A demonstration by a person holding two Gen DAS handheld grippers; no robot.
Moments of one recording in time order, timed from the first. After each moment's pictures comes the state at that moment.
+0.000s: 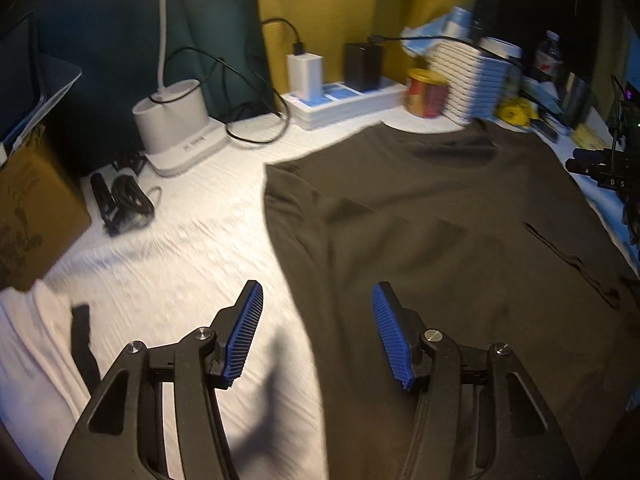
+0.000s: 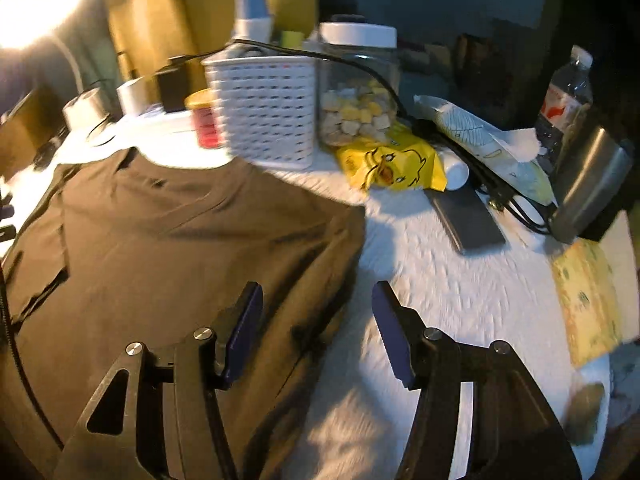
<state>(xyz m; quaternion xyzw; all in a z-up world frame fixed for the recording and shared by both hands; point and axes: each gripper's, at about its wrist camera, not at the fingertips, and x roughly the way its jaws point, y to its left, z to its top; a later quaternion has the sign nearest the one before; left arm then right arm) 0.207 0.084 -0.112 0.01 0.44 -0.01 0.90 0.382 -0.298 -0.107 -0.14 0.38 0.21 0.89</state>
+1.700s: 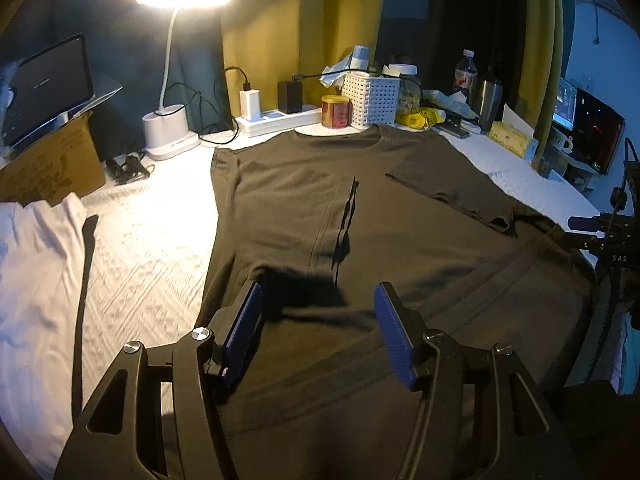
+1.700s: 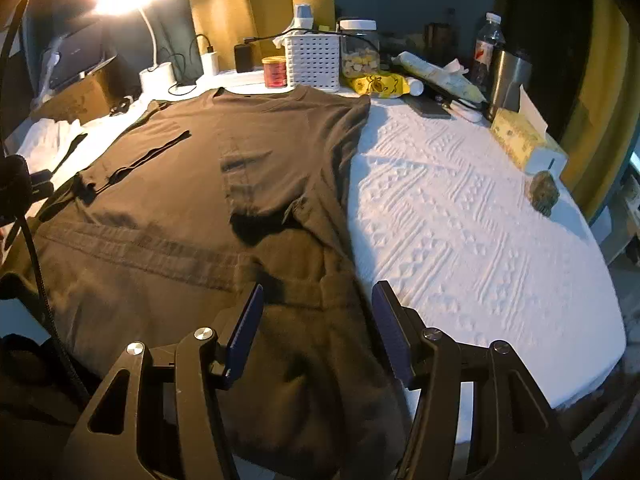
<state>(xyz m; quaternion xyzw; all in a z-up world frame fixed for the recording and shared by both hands) 0.045 0.009 -0.095 -0.01 0.35 -0.04 0.93 0.144 -0.376 -0.123 -0.10 0.38 0.21 0.89</state>
